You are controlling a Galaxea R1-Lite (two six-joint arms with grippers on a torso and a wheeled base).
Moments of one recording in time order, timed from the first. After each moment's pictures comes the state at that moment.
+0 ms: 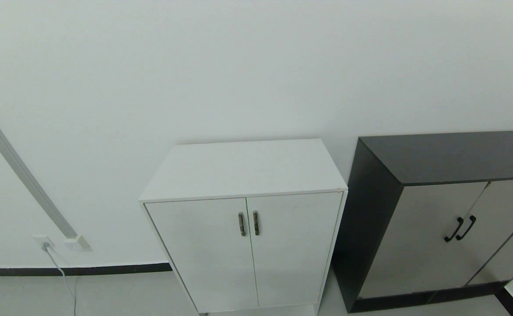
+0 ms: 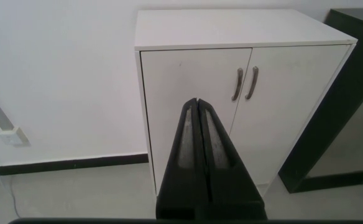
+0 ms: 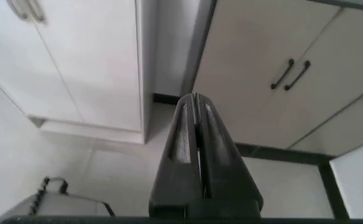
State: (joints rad) left arm 0.00 0.00 0.00 0.00 -0.02 -0.02; right arm 0.05 0.25 -0.02 0.00 0.07 -0.13
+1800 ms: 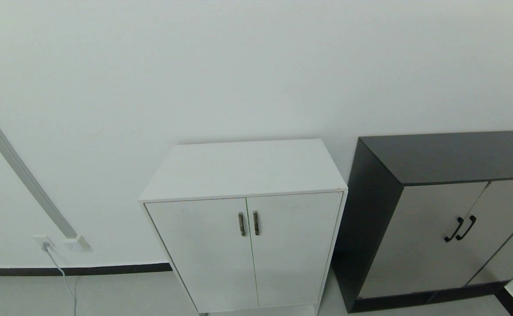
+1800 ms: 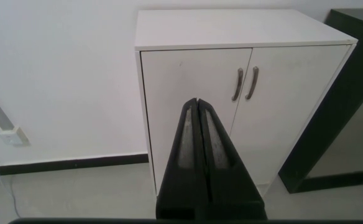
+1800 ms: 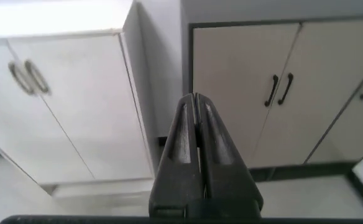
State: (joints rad) left arm 0.00 0.00 0.00 0.00 -0.02 -0.01; right arm 0.00 0.01 0.00 -0.01 -0.01 0.05
